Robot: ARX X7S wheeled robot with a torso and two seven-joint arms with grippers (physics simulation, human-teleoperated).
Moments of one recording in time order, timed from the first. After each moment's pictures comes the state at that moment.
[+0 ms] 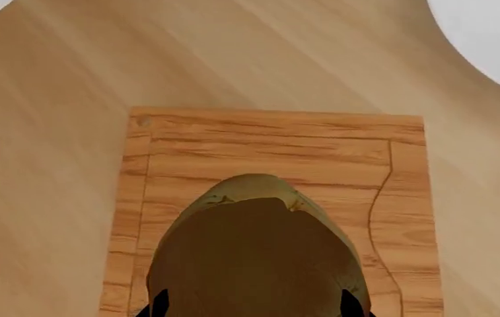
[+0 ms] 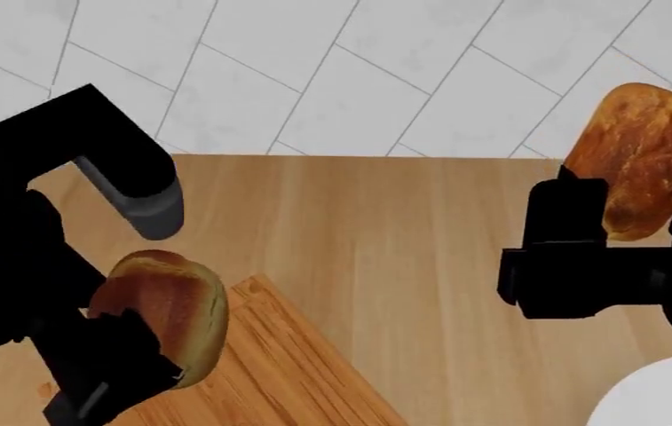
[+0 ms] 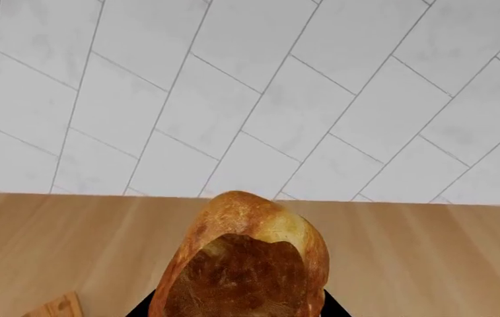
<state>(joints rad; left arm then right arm) -1.79 -0.52 1.12 -0.24 -2.37 -1.54 -0.78 1.80 1.31 -1.29 -0.60 2.10 0.50 0.97</state>
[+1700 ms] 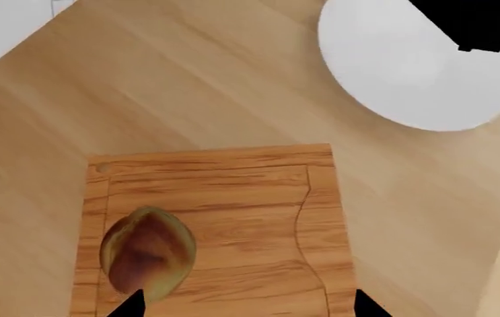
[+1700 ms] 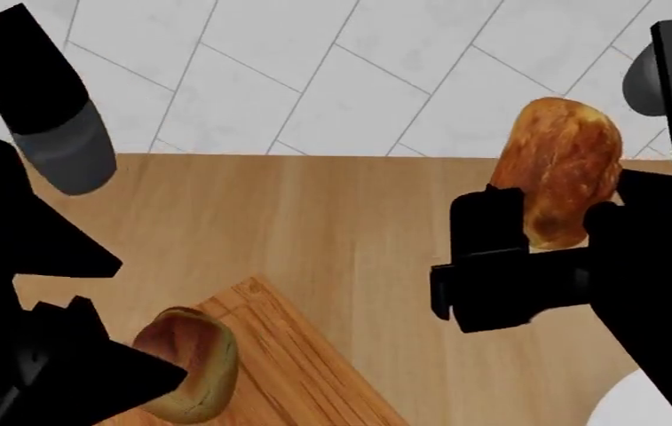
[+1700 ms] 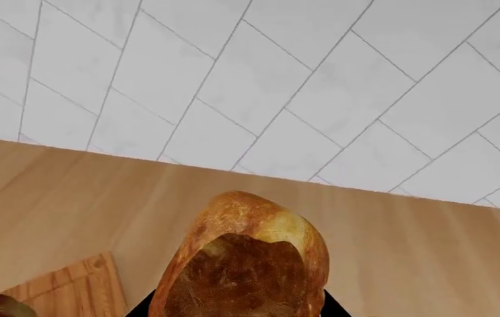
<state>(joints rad) -2.08 -0.64 1.34 -0.08 -2.37 -1.36 -0.39 1.84 1.18 -1.28 -0.53 2.18 0.62 0.99</state>
